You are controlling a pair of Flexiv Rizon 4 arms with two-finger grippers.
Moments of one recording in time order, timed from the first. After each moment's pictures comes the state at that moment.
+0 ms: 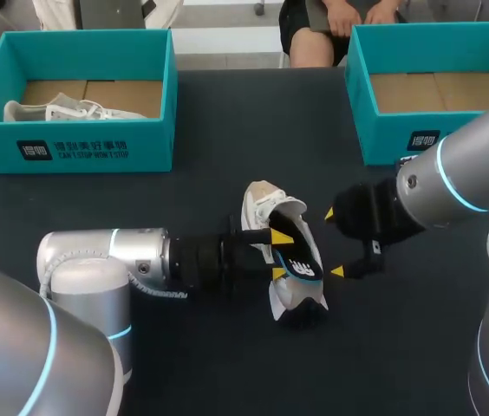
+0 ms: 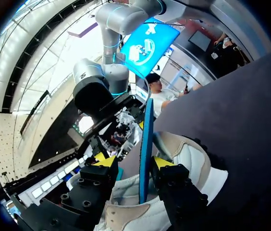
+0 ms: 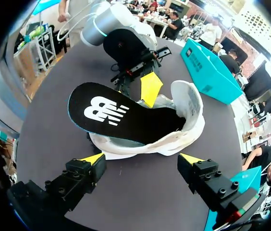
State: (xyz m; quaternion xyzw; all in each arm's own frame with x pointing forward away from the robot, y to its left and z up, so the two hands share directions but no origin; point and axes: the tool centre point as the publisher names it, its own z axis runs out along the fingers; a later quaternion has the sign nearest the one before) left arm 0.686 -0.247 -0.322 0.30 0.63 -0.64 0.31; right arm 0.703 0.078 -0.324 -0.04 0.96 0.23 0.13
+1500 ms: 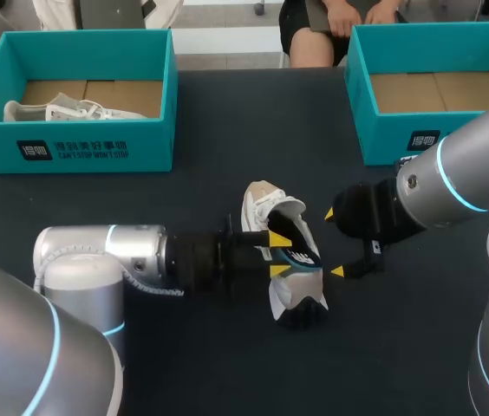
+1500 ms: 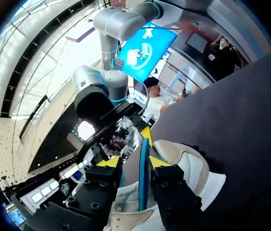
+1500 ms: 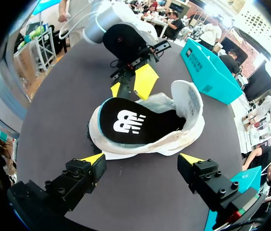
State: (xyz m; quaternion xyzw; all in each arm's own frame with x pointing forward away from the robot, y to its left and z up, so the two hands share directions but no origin) left arm 0.678 -0.244 -0.313 0.32 0.62 -0.65 0.30; right arm 0.703 0.078 -0.324 -0.04 0.96 0.23 0.13
